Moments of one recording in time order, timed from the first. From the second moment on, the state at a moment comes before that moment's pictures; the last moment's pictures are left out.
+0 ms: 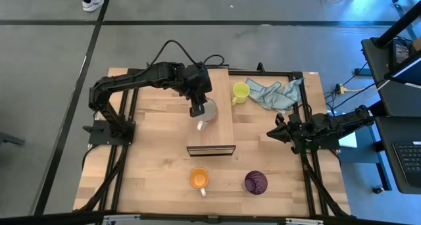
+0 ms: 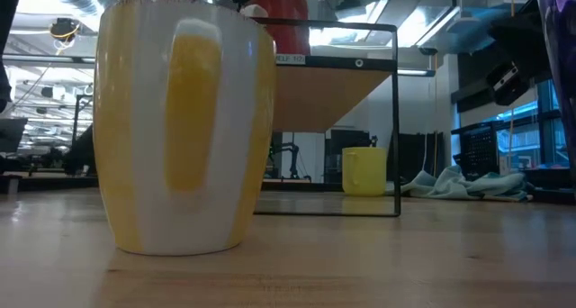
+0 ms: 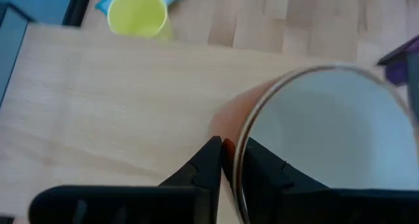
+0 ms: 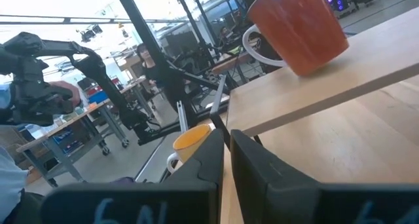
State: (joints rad) left arm 0.21 1.68 1.79 -1.10 0.03 0.00; right arm 0.29 0.01 0.01 0.10 0.10 0.47
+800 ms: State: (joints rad) left arm 0.22 1.68 1.79 -1.05 0.01 0.01; right arm 0.29 0.01 0.01 0.10 0.10 0.50
